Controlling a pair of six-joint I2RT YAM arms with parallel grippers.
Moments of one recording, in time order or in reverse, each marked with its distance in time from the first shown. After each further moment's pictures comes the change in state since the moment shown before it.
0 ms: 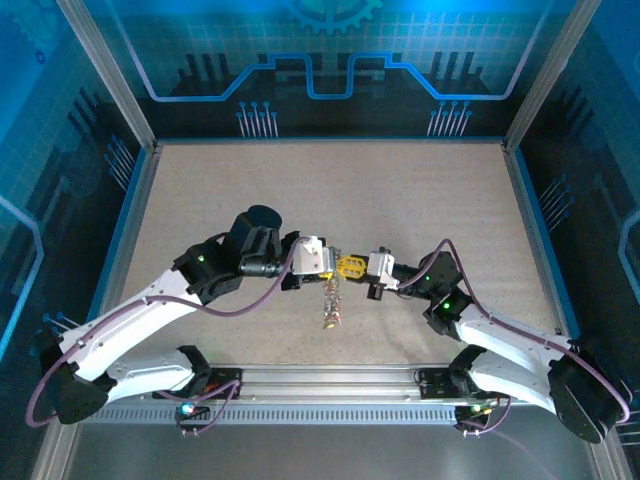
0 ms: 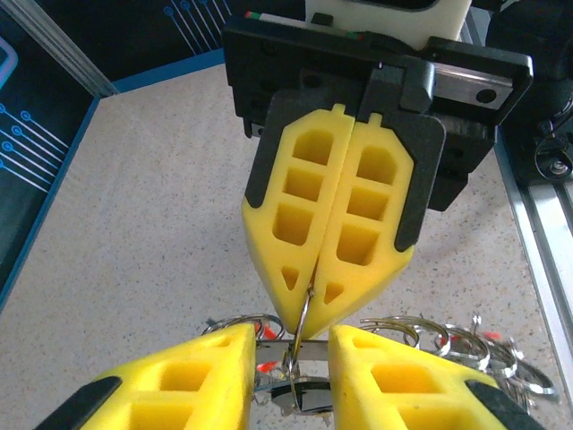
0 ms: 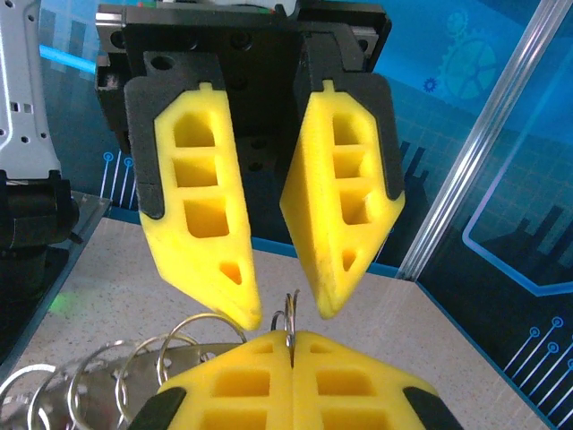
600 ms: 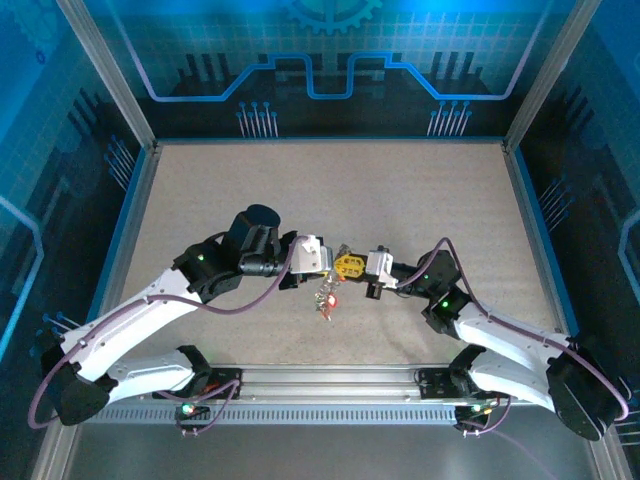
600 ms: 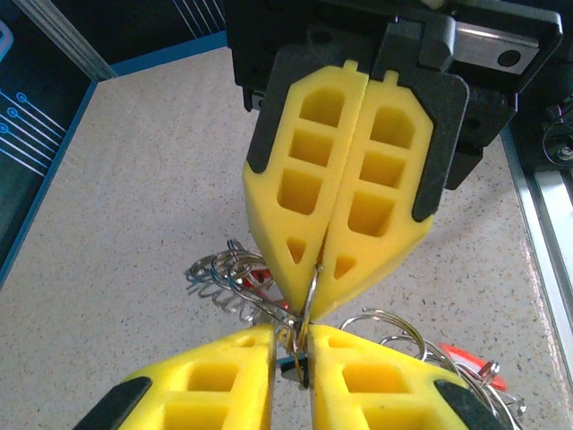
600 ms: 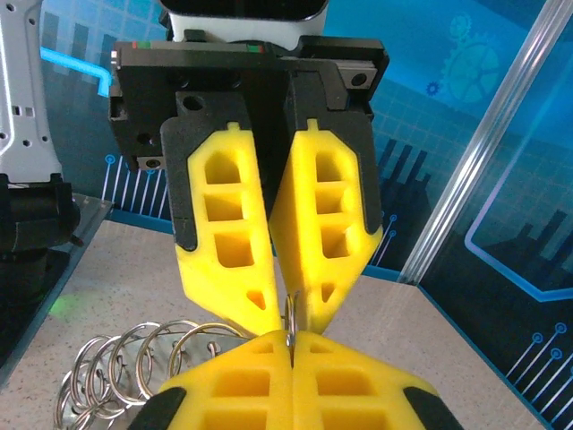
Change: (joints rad) left arm 0.025 0.000 -0.014 -0.010 0.007 0.011; right arm 0.006 0.019 0.014 0.006 -0.007 0.000
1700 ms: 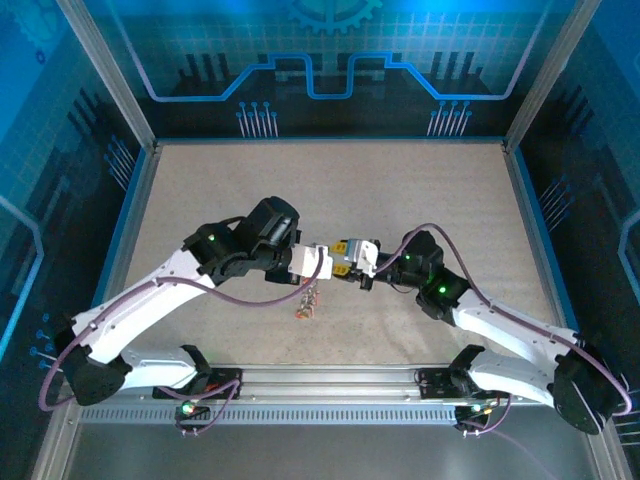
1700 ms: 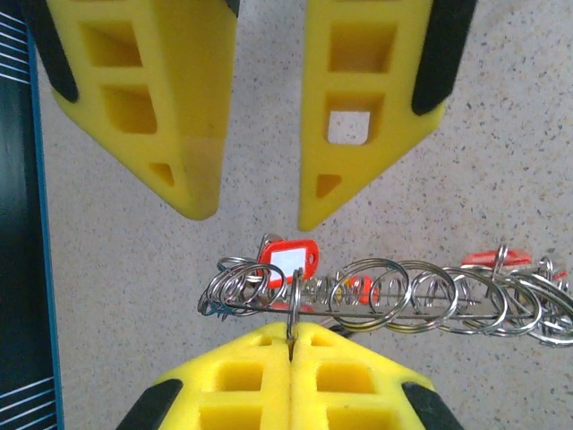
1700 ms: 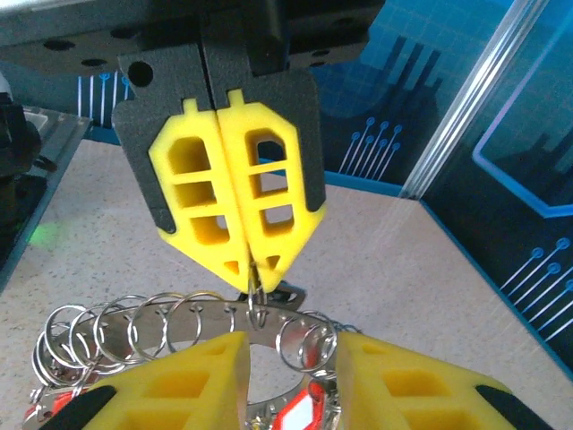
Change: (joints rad) left arm -0.037 0.146 0.239 -0.414 -0.305 0.312; right arm 0.030 0.042 0.195 -0.444 0.112 -0.127
